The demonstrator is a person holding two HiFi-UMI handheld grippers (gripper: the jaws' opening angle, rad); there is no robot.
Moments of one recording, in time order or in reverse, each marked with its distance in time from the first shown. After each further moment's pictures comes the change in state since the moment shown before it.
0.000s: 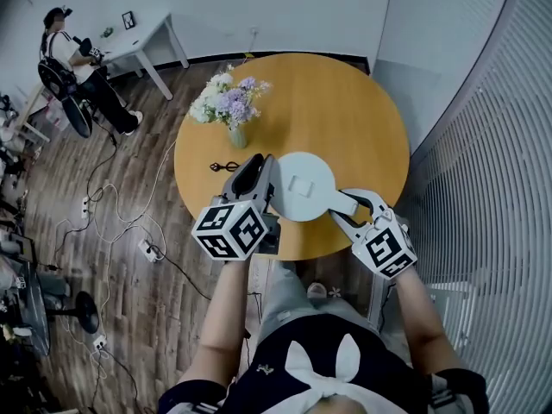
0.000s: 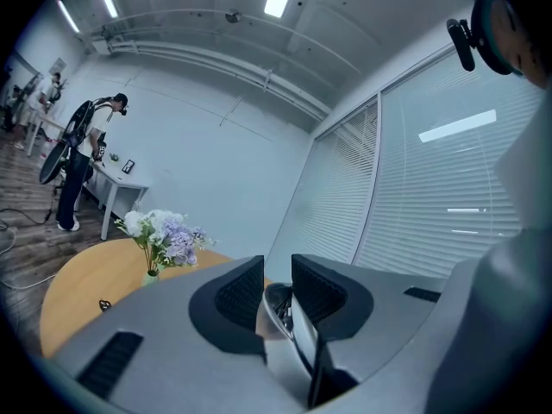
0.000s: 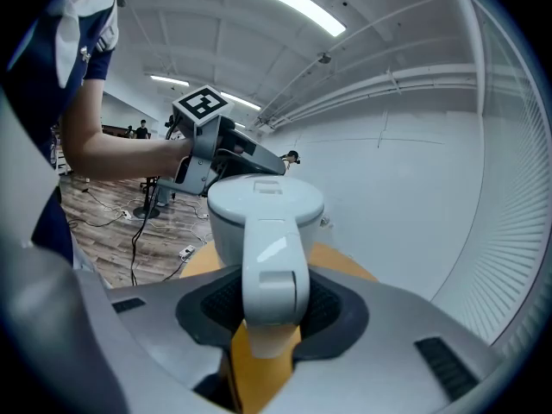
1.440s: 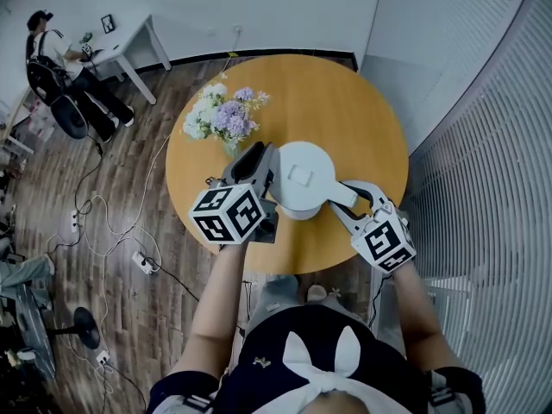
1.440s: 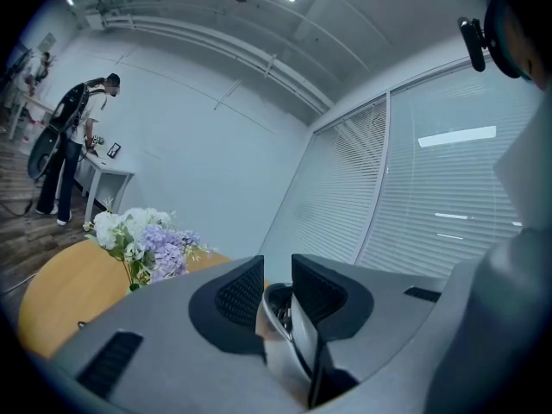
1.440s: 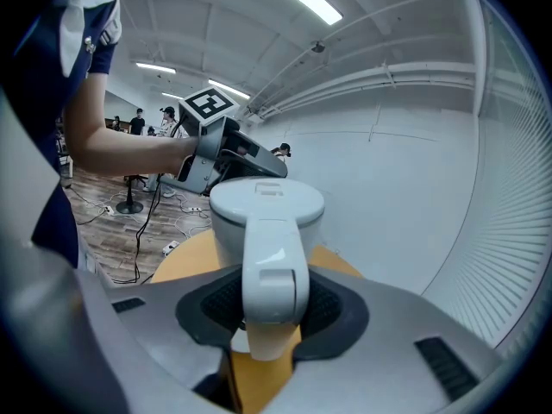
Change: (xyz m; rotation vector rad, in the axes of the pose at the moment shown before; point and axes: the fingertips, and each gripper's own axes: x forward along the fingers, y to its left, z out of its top) left arm 0.068 0.044 0.027 -0.033 0.069 -0.091; right arm 0.049 -0.046 0.019 0.016 0.065 -0.076
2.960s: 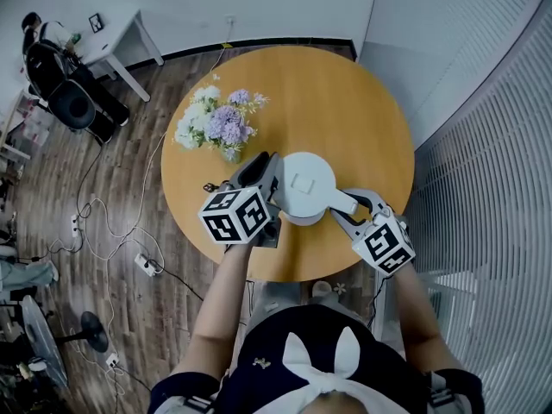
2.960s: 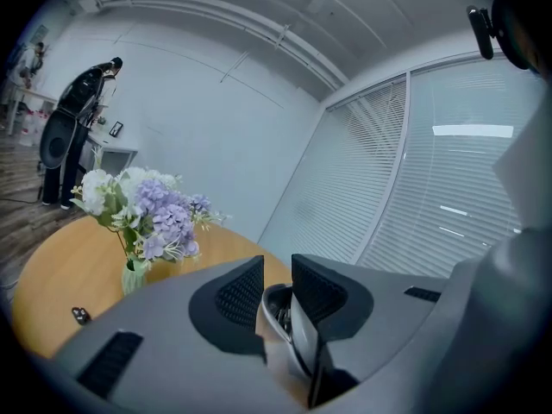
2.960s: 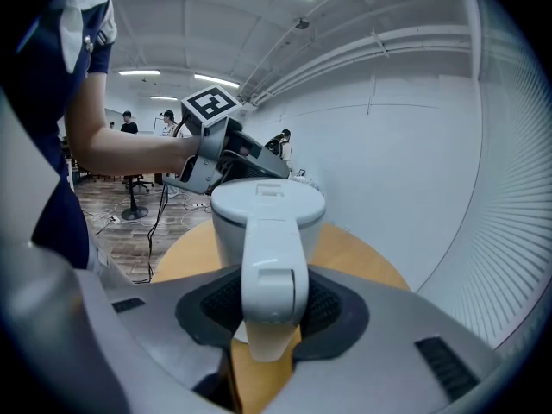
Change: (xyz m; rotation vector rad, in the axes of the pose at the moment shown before) left arm 0.047 0.045 -0.050 -0.041 0.153 0.027; right arm 0.042 0.000 -0.045 0.107 0.093 0.070
